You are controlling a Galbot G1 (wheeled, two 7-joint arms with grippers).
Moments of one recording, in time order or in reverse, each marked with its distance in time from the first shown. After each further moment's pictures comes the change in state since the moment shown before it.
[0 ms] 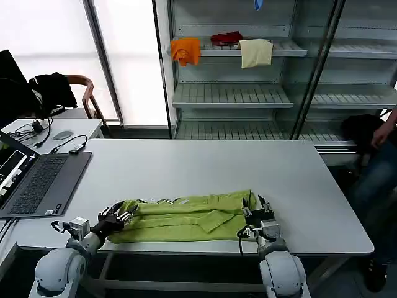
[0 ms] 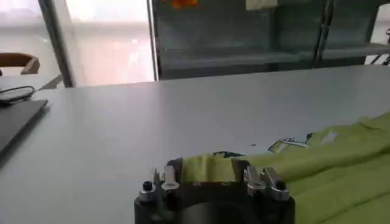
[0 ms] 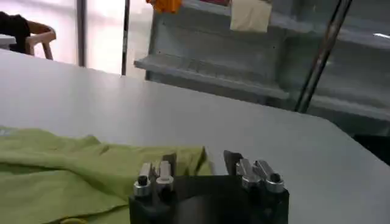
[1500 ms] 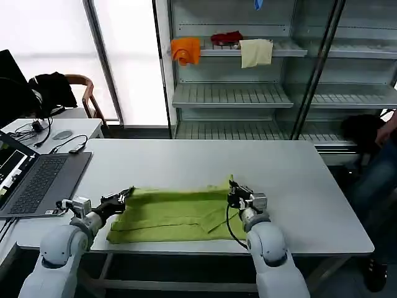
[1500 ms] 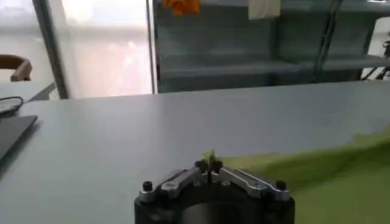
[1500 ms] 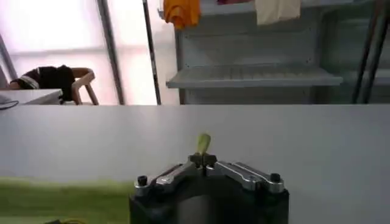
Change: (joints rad) left arm -0.166 0.059 0.056 0.125 -0.058 0.024 0.013; right arm 0.191 0.016 -0.061 -0.135 0.289 -0.052 0.017
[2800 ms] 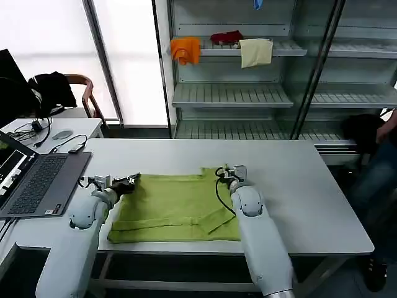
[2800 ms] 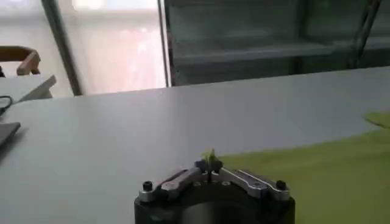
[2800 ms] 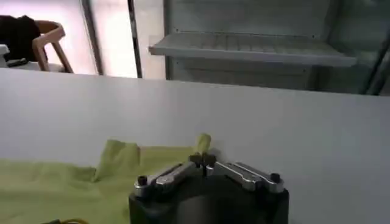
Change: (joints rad) left arm -0.328 -0.046 0.142 0.346 0.092 0.004 -0.055; right arm 0.402 0.071 -0.016 -0.531 -0.062 0.000 0.020
